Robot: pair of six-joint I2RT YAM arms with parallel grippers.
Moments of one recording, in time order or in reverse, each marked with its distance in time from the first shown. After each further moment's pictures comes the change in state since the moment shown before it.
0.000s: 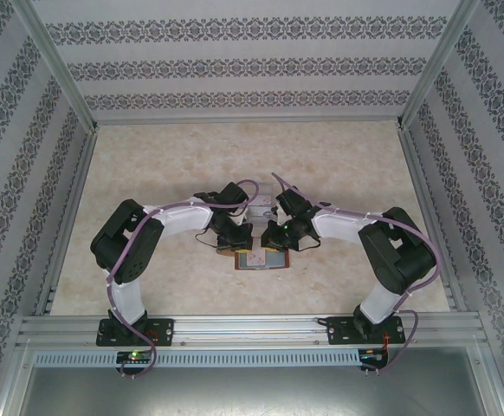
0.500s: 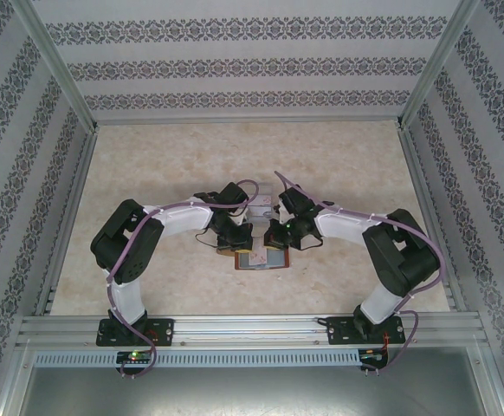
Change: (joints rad) left arm 0.000 0.000 -0.001 0.000 -0.001 0.000; right arm -0.030 -0.029 0.000 -0.034 0.014 -0.031
